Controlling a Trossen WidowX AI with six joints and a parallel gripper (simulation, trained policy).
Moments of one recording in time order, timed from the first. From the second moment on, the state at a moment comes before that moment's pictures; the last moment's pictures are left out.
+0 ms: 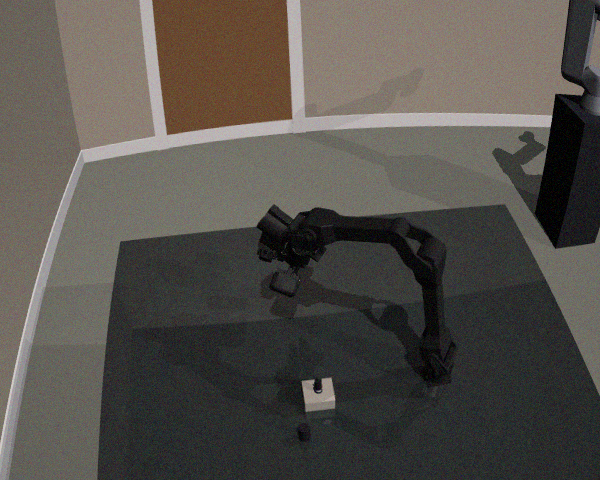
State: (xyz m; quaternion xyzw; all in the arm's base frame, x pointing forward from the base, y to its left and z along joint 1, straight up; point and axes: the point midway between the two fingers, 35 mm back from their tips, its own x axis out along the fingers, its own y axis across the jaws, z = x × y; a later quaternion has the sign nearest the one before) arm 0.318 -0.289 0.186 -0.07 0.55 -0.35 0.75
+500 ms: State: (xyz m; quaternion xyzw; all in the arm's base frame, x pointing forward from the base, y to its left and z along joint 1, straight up) arm 0.359 -0.236 0.171 -0.03 0.56 -0.31 0.77
